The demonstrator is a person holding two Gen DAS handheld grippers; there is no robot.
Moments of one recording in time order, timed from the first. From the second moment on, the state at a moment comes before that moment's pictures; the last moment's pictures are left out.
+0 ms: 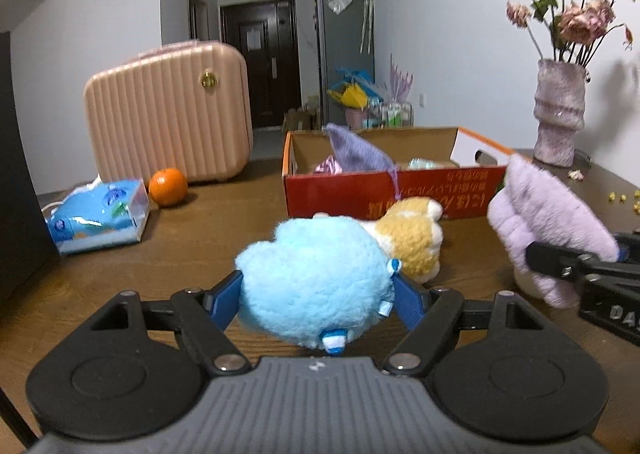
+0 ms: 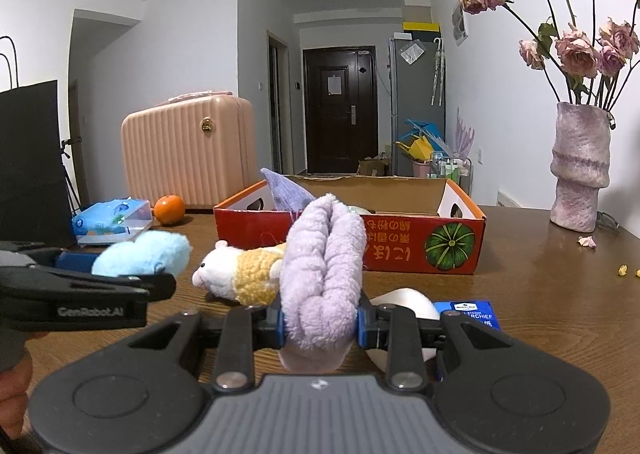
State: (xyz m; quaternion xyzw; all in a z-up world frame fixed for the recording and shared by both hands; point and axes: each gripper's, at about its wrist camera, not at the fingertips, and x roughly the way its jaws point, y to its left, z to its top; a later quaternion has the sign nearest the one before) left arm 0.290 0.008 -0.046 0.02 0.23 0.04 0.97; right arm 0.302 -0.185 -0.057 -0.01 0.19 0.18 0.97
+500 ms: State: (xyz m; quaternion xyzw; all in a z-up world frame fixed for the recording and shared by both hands) left arm 0.261 0.000 -0.031 0.02 0.18 0.04 0.98; right arm 0.298 -0.185 -0.054 -0.01 0.17 0.18 0.97
